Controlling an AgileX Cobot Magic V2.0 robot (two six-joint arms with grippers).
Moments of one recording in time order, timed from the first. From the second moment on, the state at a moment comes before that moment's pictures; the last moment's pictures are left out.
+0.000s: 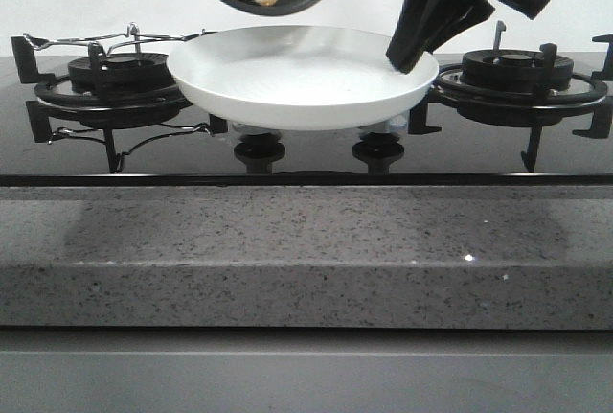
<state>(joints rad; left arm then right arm) -0.51 1.45 -1.69 -0.28 0.81 0.48 0.24 1.74 -1.51 0.50 0.98 -0.25</state>
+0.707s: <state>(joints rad) -0.65 1.45 -1.69 0.00 0.80 0.28 0.24 1.74 -1.50 0.49 0.98 -0.25</state>
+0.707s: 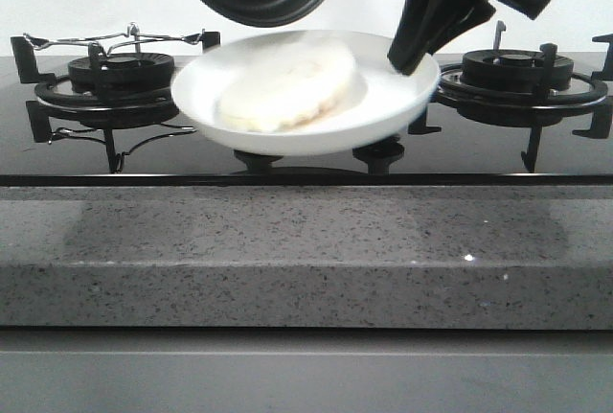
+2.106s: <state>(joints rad) 0.36 1.74 -1.42 -1.47 0.96 0.52 0.24 1.74 -1.50 0.49 0.98 -0.25</state>
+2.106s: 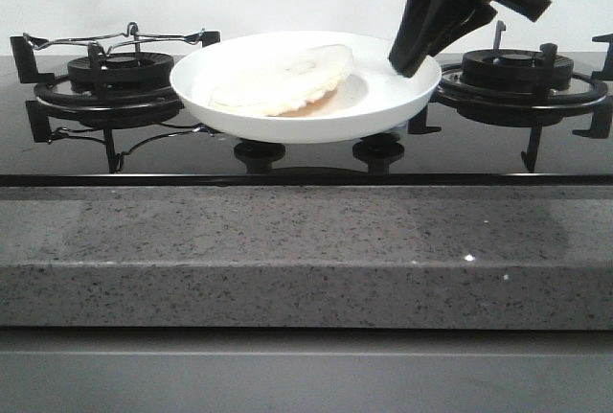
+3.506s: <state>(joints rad) 0.36 1.89 -1.42 -1.43 1.12 0.57 0.24 1.74 -1.50 0.49 0.98 -0.25</state>
